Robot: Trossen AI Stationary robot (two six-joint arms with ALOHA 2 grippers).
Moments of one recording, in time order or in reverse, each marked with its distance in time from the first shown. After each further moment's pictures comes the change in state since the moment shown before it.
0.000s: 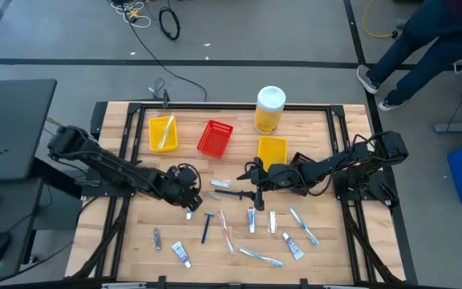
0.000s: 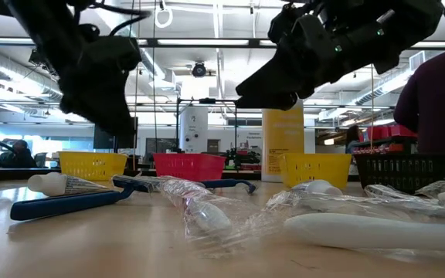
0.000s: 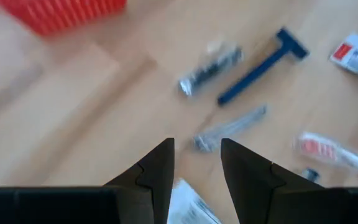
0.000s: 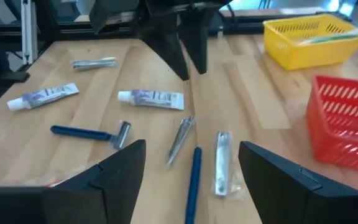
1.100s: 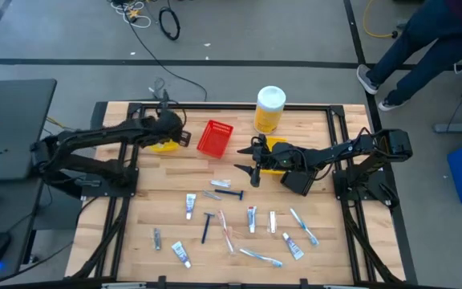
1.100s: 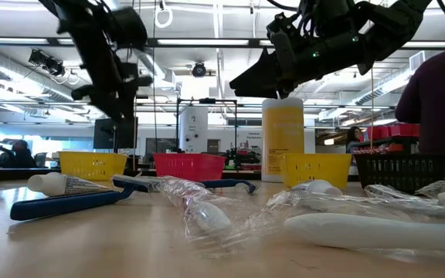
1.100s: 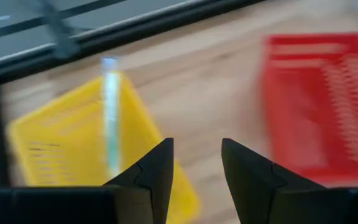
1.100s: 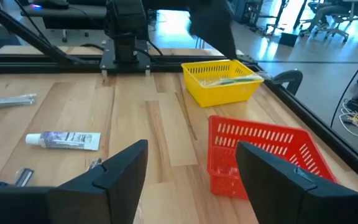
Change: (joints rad) left arm 0.768 -0.253 0.041 -0.219 0.036 0.345; right arm -0.179 -0.065 -0.001 0.067 0.041 -0.131
